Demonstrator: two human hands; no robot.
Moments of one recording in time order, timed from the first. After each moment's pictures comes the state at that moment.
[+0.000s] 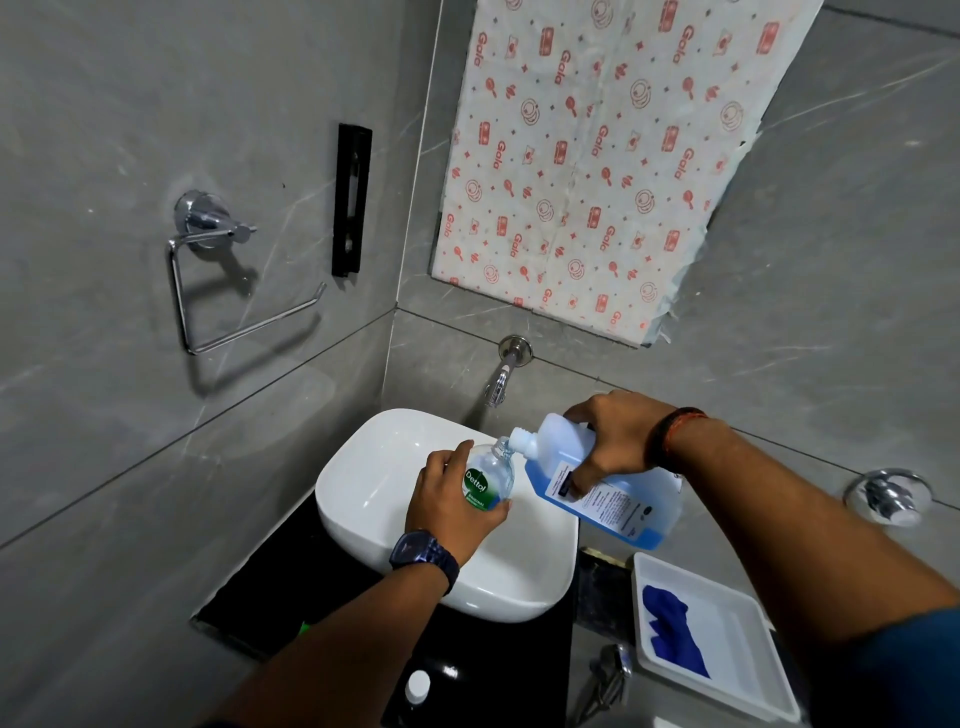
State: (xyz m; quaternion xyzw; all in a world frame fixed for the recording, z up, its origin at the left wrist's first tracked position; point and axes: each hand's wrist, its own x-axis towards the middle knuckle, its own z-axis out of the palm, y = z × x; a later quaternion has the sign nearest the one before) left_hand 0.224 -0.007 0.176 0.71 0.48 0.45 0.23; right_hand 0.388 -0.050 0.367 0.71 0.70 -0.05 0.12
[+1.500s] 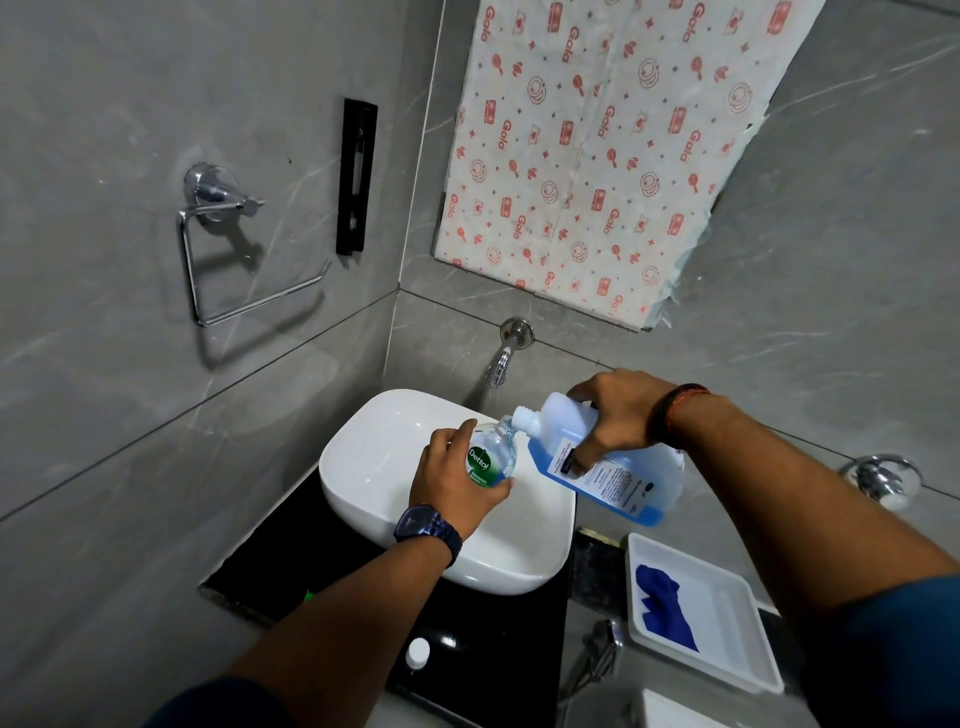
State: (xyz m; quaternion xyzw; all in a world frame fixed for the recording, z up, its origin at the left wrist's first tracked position) left_hand 0.223 -0.014 0.179 0.71 0.48 0.45 0.25; right_hand 0.384 -0.056 0.371 0.71 0.69 -0.05 0.13
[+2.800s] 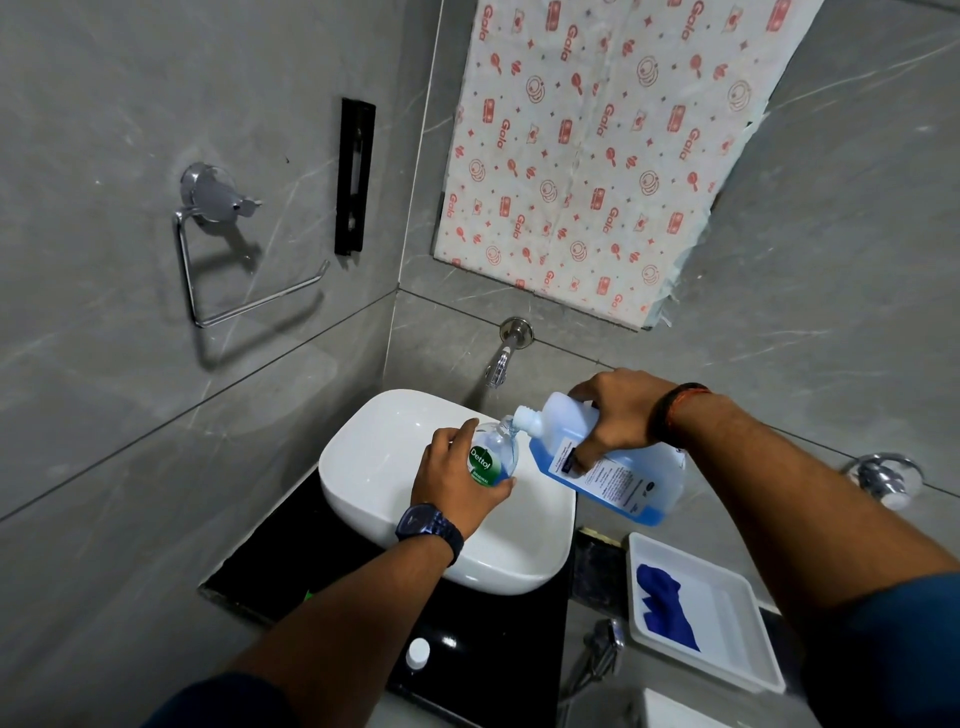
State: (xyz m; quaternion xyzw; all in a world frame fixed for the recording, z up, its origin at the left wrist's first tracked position) left_hand 0.225 -0.014 0.180 0.71 0.48 0.45 0.24; right_hand 0.386 -0.056 0.372 0.71 0.69 -0.06 0.12
